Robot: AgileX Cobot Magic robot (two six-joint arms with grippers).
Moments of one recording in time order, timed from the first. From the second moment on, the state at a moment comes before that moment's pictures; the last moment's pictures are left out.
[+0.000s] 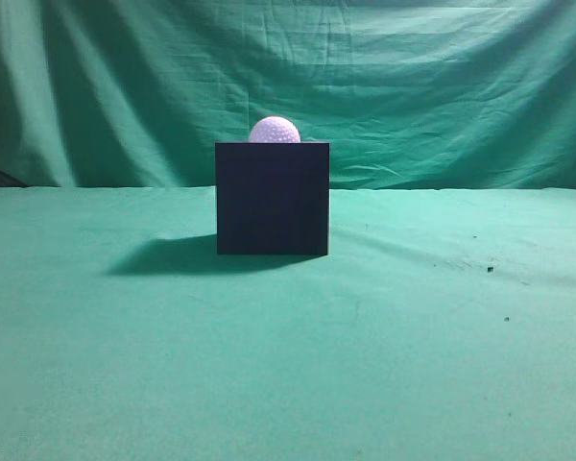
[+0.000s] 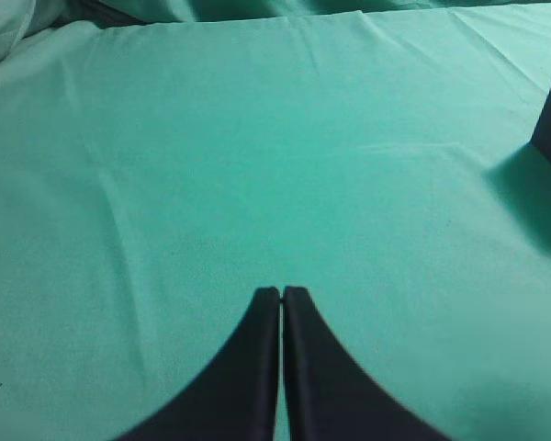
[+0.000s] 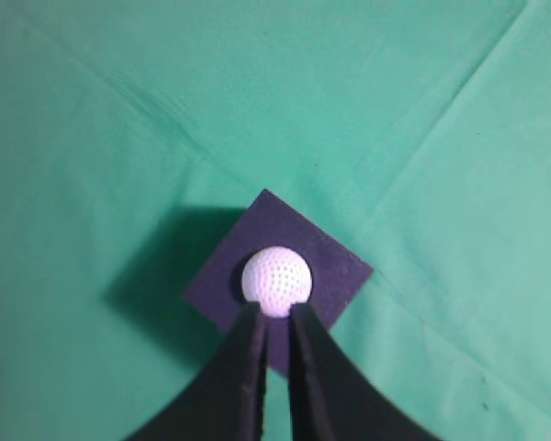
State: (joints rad) left arm -0.11 -0.02 0.02 0.09 0.36 -0.03; right arm 0.64 1.77 -1.78 0.08 1.13 -0.07
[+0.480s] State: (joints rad) left arm -0.11 -0.02 0.02 0.09 0.36 -0.03; right arm 0.64 1.32 -1.57 0.08 1.26 0.03
